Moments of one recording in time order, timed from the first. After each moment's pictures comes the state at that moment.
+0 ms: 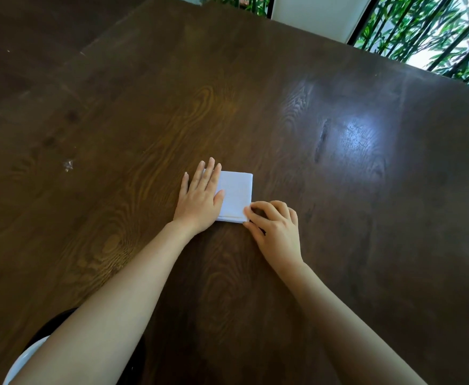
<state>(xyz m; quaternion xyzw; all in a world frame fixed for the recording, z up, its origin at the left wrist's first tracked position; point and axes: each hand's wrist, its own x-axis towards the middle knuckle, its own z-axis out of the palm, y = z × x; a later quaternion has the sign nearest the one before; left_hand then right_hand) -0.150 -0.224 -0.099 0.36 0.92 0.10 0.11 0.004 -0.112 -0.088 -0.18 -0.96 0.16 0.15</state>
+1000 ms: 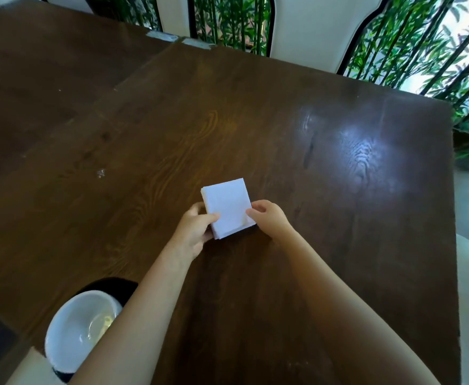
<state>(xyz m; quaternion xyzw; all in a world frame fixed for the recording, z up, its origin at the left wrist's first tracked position) -0.073 -0.257 -0.030 -0.12 0.67 0.65 0.35 -0.002 -0.108 -0.042 -0.36 -0.77 0.53 -0.05</state>
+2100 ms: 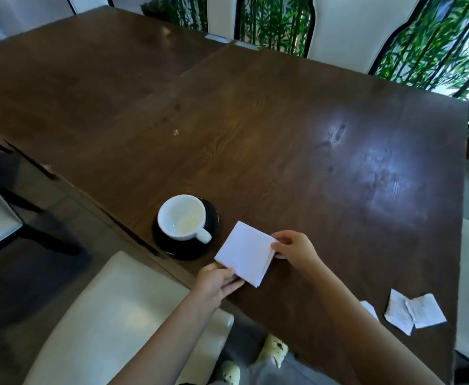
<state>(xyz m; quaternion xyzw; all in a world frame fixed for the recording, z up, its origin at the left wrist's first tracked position) 0.130 -0.460 -0.040 -0.26 0.55 0.69 0.40 0.162 -0.268 -0.058 -0.35 -0.76 0.54 -0.05</state>
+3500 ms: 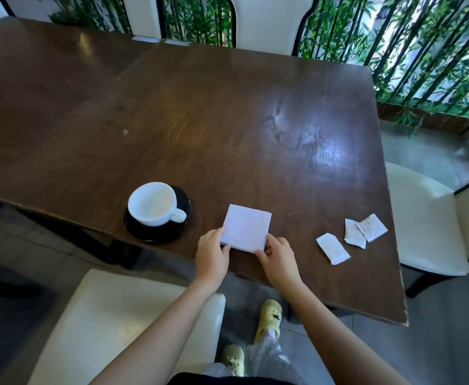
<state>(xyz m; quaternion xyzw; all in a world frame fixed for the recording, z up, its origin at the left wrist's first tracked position) 0.163 -0.460 -0.066 0.24 0.90 0.35 0.13 0.266 -0.356 -0.054 -0.40 -0.83 0.38 0.05</state>
